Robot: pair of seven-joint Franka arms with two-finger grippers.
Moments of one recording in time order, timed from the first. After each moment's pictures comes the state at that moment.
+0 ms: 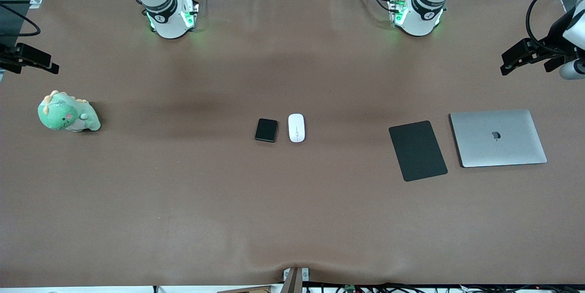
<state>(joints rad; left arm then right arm) 0.03 -0.04 -0.12 -1.52 0.02 1.47 -0.12 -0.03 0.00 -0.10 -1.54 0.05 1.37 -0.07</state>
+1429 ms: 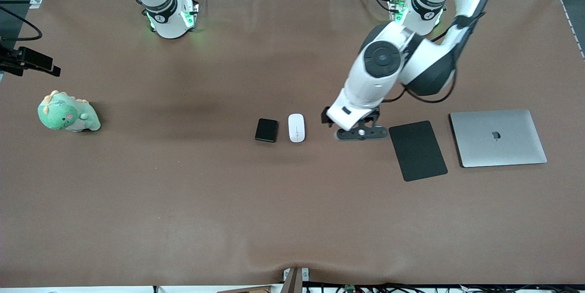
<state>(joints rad) -0.32 0.45 -0.37 -1.61 0.11 2.06 -0.75 -0.04 0.01 -0.10 -1.53 0.05 1.37 -0.07</state>
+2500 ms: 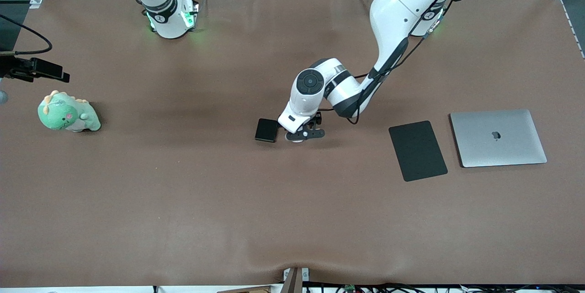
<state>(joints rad) -0.51 0.79 -0.36 -1.61 0.23 2.41 -1.04 -0.03 0.06 -0.10 -1.53 0.05 1.36 -0.07</state>
